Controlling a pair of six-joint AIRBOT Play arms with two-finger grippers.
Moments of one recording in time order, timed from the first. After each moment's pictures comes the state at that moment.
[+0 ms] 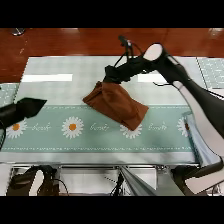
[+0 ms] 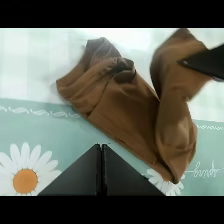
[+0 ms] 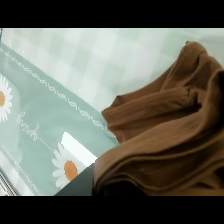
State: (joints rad) left arm 0.24 -0.41 0.63 0.85 -1.11 -1.42; right arm 0.43 -1.76 1.68 -0.76 1.05 1.48
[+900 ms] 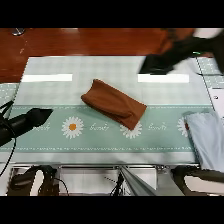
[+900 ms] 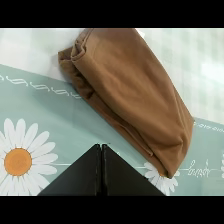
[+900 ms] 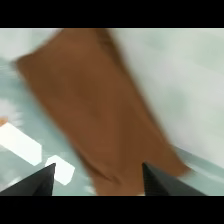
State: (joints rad) left arm 0.25 -0.35 0.49 0.81 -1.07 -1.46; right arm 0.14 -1.42 1.61 -1.11 1.42 1.52
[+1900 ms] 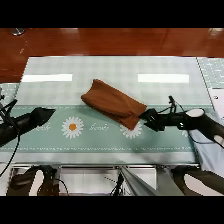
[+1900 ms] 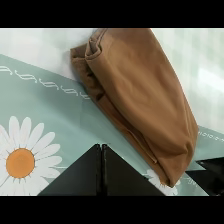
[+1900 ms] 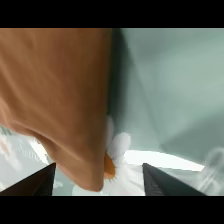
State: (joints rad) left arm 0.25 -0.41 0.44 0.79 -1.00 -1.46; right arm 0.04 -1.21 0.49 -0.48 0.88 1.33
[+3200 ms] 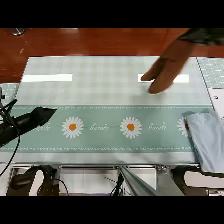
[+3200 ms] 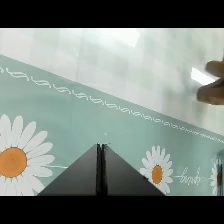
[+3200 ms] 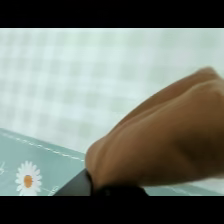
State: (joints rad) left arm 0.25 -0.42 0.44 0.76 -1.01 -1.46; right arm -0.22 -1.47 2.01 -0.89 1.60 1.57
